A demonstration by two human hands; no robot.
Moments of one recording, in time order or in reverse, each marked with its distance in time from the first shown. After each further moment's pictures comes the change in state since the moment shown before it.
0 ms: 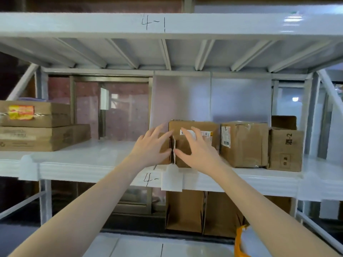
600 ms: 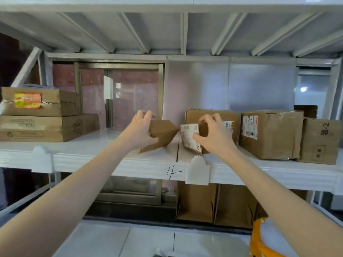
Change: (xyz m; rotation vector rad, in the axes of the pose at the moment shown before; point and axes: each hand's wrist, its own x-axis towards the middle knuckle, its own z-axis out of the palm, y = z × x) left_hand -0.001 -0.103 0.006 -0.315 -0.009 -0.139; right_hand 0.030 -0.029 0.022 0.182 0.188 0.076
